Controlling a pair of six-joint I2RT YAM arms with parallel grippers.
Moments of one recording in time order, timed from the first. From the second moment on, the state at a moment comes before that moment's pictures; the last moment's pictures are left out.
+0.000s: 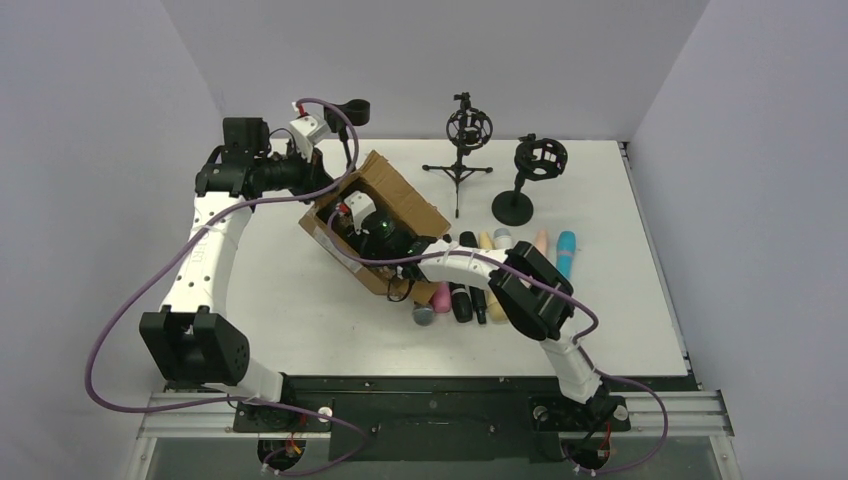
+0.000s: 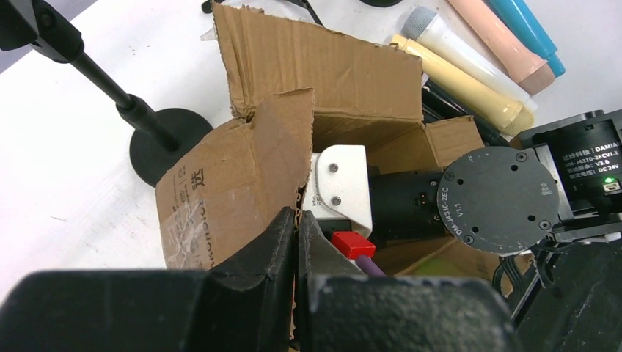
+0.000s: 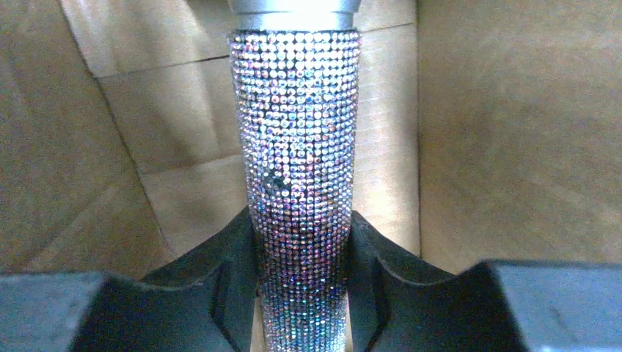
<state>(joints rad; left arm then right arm) -0.04 1.51 1.57 -0.78 0.78 0.38 0.95 2.16 1.55 0.09 0.15 0.05</state>
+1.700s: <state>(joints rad) 0.19 1.46 1.54 -0.81 0.39 0.13 0.50 1.13 0.93 -0.42 0.36 0.49</state>
